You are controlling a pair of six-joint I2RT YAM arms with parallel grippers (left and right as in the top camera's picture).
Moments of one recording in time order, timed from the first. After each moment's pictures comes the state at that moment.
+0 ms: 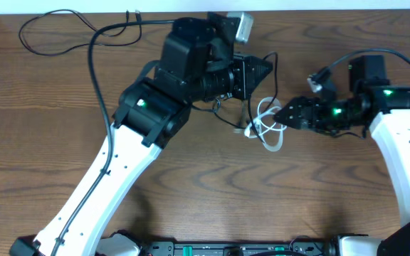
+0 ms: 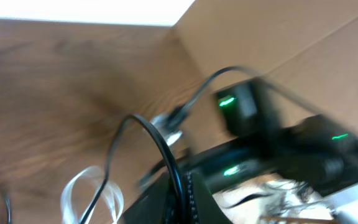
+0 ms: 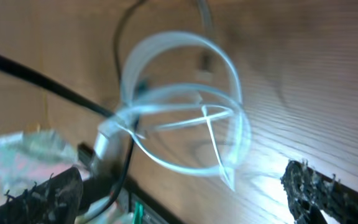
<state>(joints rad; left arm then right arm) -0.58 1.48 1.62 -0.56 0.51 -0.56 0.03 1.49 1.24 -1.06 -0.74 0.10</state>
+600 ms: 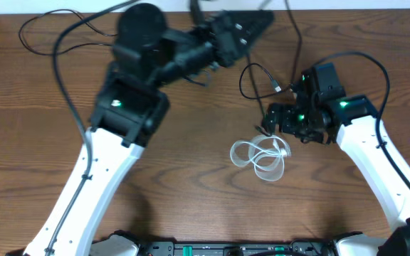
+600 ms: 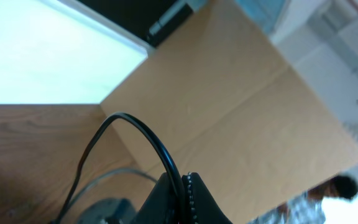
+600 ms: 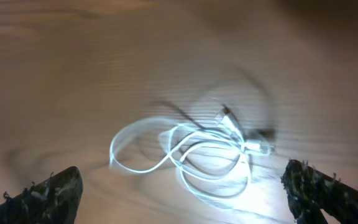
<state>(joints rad) -0.44 1.42 1.62 -0.11 0.67 -0.94 0.26 1.49 1.12 -0.87 -0.23 0.48</state>
